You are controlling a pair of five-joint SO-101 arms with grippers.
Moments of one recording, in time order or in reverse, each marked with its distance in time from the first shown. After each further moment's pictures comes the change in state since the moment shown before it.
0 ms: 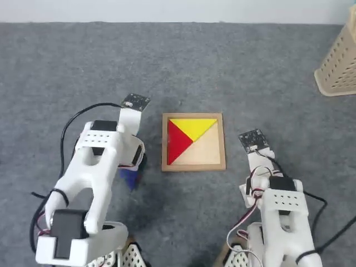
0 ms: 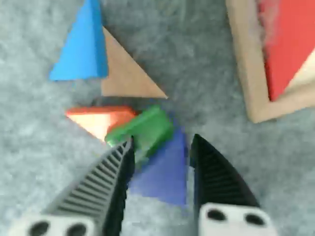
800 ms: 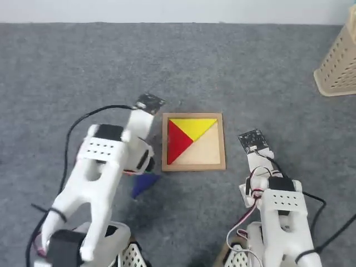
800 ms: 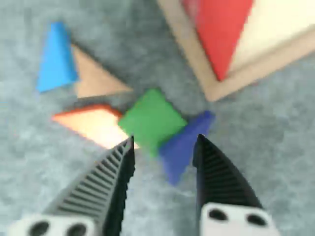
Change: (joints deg) left arm 6.1 -11.3 0.8 6.2 -3.0; right arm 0.0 0.0 0.8 -1.2 0.2
